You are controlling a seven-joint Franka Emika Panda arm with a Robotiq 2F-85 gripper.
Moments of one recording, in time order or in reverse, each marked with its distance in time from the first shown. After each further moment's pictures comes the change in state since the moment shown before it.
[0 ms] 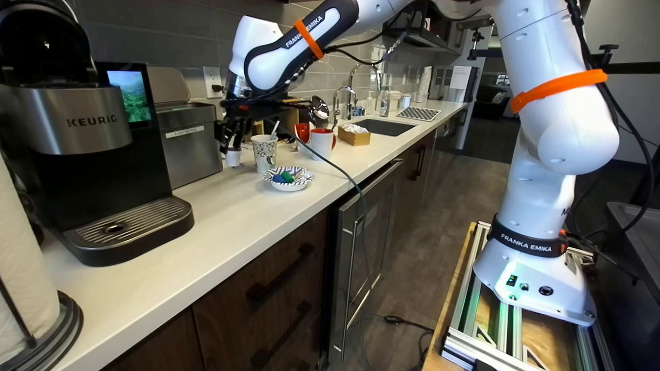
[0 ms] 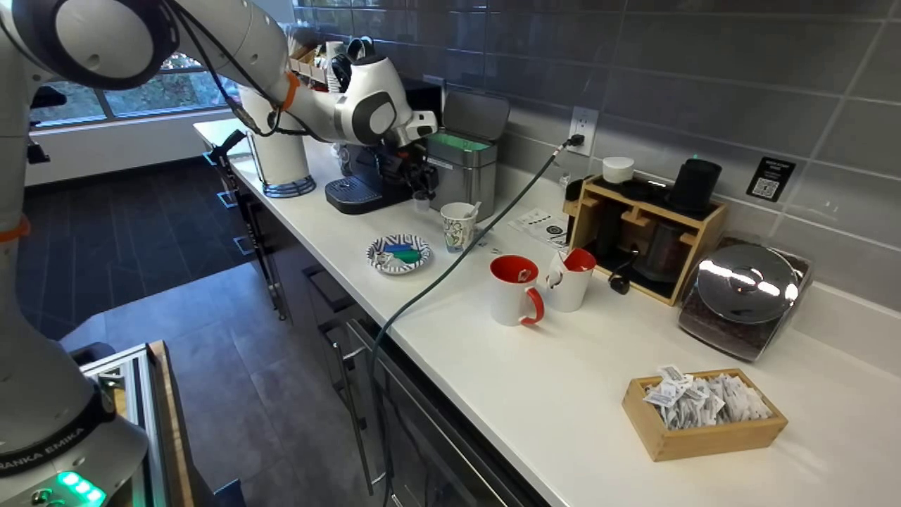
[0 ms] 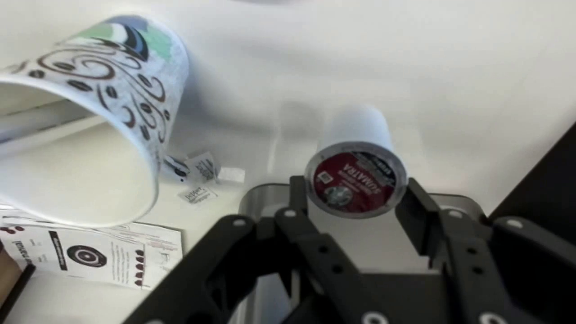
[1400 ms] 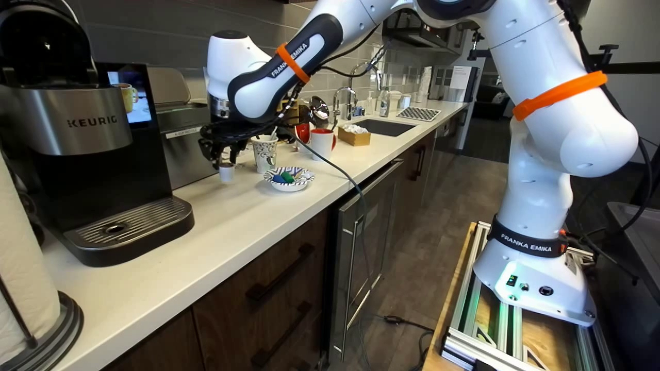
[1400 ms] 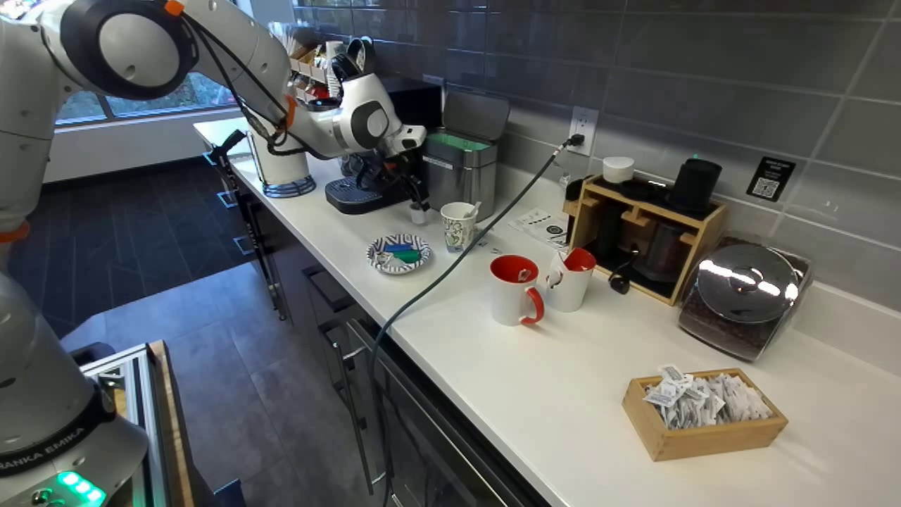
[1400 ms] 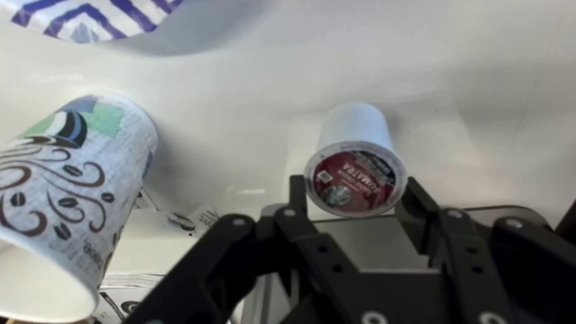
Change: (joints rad) arm 0.239 0.110 -0.199 0.087 -0.132 -0.043 0.453
